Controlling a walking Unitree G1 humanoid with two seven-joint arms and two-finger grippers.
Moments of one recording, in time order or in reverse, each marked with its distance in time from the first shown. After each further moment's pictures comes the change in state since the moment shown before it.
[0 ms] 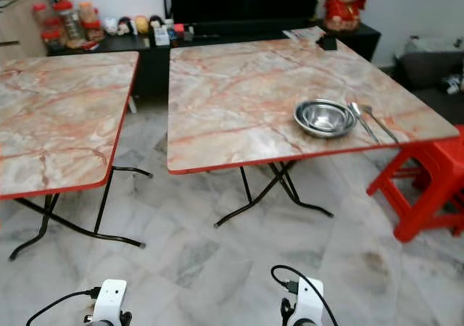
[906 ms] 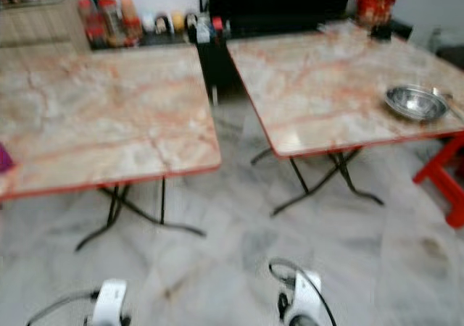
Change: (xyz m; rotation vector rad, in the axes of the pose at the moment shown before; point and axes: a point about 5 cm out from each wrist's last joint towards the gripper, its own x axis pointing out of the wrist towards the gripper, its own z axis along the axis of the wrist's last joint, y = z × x) left arm -0.001 0.014 0.000 0.002 0.002 0.040; right arm 0.002 0.012 0.009 0.006 -0.036 0.027
